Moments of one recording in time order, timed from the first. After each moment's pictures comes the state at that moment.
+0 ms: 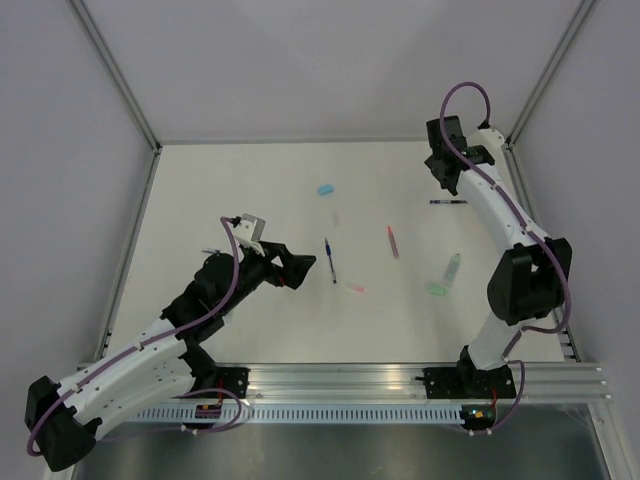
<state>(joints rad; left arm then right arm) -0.78 0.74 0.52 0.10 -0.08 -0.42 0.24 1.70 1.60 -0.73 0.66 0.97</state>
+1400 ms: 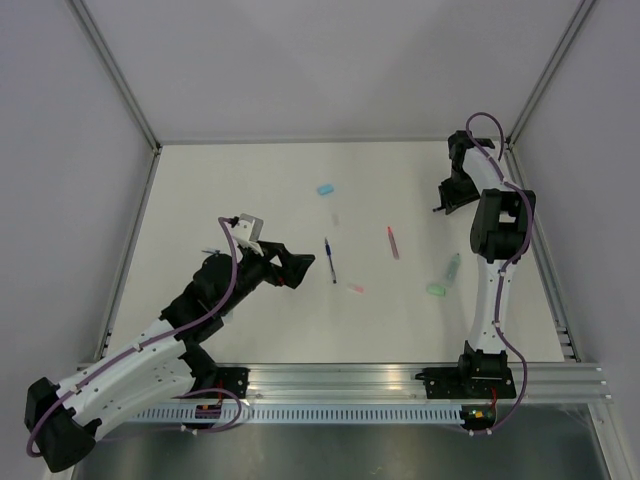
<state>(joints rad) -0.78 0.73 0.52 0.10 -0.10 -0.43 -0.05 2.40 2.07 -1.11 0.26 1.28</state>
